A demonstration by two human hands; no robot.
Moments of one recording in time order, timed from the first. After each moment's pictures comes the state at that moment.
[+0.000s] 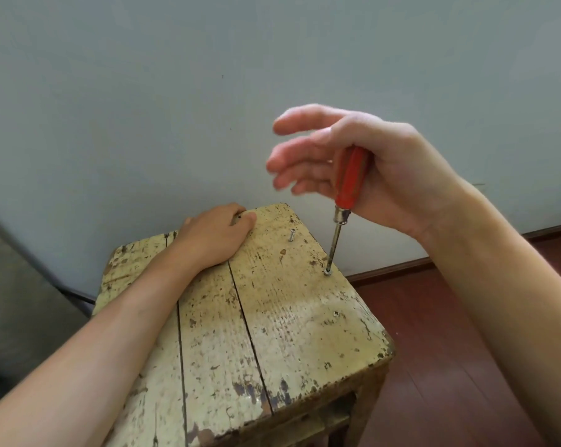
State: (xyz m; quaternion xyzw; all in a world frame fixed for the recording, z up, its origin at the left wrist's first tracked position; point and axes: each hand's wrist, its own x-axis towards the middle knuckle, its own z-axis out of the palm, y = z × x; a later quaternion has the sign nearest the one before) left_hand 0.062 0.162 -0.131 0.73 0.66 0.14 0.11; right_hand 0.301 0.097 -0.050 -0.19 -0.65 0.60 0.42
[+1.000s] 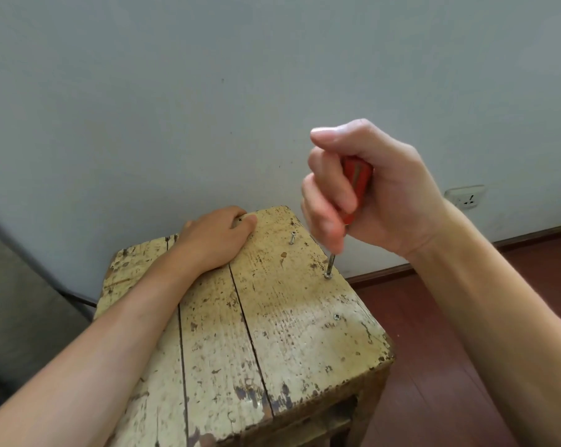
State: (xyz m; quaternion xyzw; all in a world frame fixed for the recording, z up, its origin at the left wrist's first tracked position) left_hand 0.060 0.164 -0.132 0.73 0.65 0.14 0.11; right_hand 0.287 0.085 -0.056 -0.14 -0.64 0.63 0.41
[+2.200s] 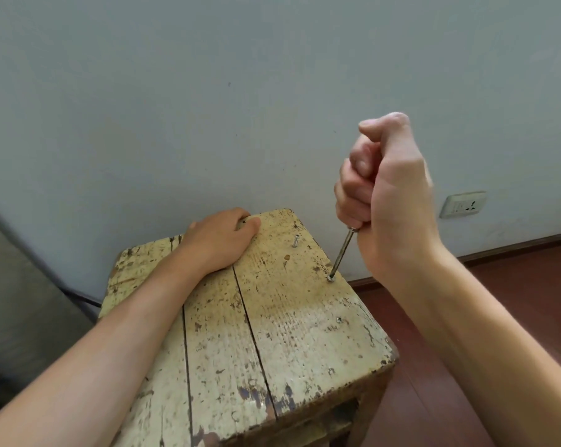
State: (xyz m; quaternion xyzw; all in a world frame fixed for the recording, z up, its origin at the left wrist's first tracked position) left_hand 0.061 0.161 -0.131 0.73 0.66 0.14 0.10; right_hand 0.270 0.074 -0.067 -0.32 -0.44 0.49 0.68
